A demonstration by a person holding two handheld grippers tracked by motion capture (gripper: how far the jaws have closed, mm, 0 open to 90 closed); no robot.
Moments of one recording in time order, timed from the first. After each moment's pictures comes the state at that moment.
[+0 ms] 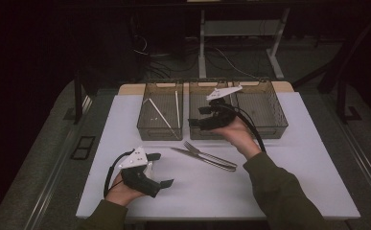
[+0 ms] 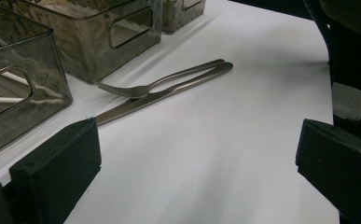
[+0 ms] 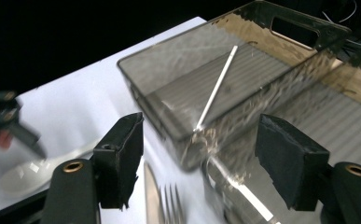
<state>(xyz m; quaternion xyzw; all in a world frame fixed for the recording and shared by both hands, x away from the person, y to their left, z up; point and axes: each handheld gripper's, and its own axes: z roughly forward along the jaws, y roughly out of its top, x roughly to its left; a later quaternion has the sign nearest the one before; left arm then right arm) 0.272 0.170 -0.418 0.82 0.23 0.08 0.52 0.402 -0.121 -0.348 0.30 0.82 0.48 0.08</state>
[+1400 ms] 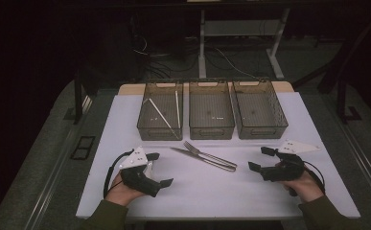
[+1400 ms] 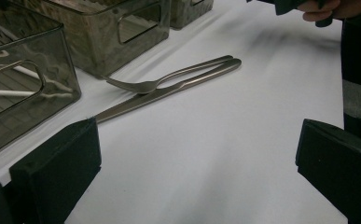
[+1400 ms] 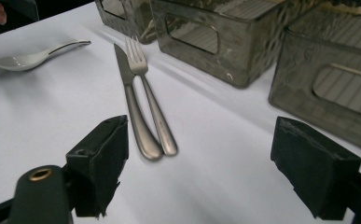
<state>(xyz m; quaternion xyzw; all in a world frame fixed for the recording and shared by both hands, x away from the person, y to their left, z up) 0.271 0.171 -0.416 0.82 0.24 0.09 0.51 0.277 -0.284 -0.423 0.37 0.78 0.48 0.13</state>
